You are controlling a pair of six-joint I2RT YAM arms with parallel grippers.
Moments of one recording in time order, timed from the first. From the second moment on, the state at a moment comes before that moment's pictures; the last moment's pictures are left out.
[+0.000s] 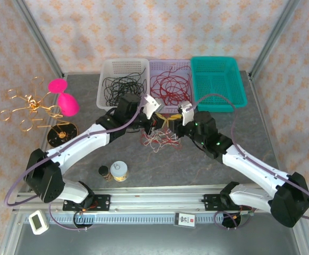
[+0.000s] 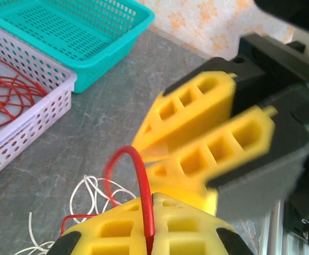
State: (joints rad) left arm -0.61 1.40 1.10 -0.20 0.49 -0.04; right arm 0.66 1.09 0.73 0.04 -0.11 0.20
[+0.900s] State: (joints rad) left arm -0.61 1.28 1.40 -0.30 0.32 -0.02; right arm 0.65 1.43 0.39 0.52 -0.15 0.45
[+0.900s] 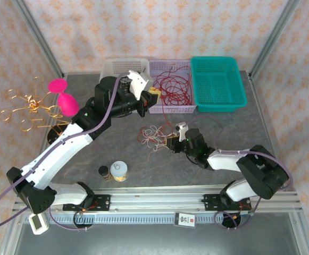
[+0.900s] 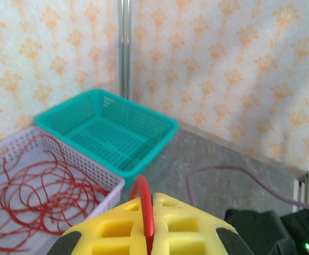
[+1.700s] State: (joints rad) left arm -0.61 1.25 1.68 -0.06 0.18 0.01; right arm 0.63 1.44 0.33 0.54 0.00 0.49
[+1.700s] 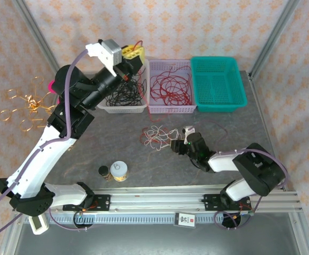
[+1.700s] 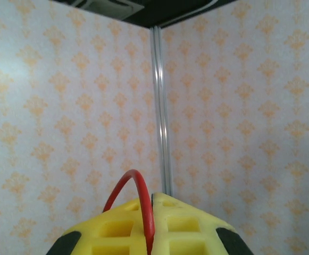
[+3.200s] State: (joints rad) left arm -0.61 1.15 1.43 -0.10 0.16 -0.02; right arm 0.61 1.49 1.19 0.10 -0.43 0.19
